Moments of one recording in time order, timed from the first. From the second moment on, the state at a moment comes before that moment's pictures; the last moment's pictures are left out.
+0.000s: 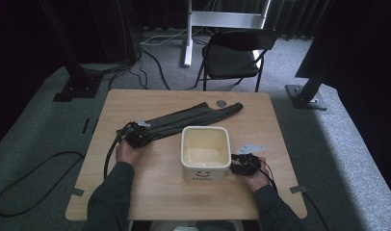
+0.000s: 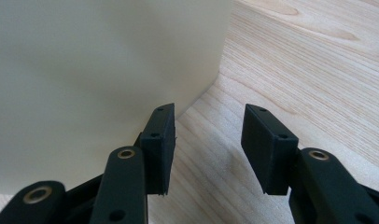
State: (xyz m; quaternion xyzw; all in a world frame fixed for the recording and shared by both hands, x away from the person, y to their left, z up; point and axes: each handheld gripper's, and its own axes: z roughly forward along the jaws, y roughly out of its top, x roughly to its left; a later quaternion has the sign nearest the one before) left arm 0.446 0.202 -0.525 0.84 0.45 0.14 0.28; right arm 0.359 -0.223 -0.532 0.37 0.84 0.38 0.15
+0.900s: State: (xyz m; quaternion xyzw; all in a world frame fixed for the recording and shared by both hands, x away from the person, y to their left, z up) left arm 0.347 0.186 -0.525 0.87 0.39 0.10 0.30; right arm 0.358 -0.222 -0.529 0.36 0.84 0.38 0.15
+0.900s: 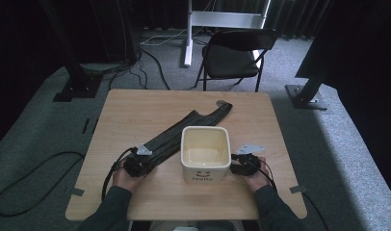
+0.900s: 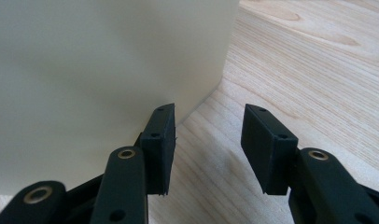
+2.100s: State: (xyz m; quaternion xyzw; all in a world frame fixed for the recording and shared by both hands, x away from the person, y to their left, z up) left arm 0.337 0.173 -0.511 0.85 0.37 0.13 0.36; right arm 0.364 -0.215 -0.529 0.36 0.84 0.38 0.14
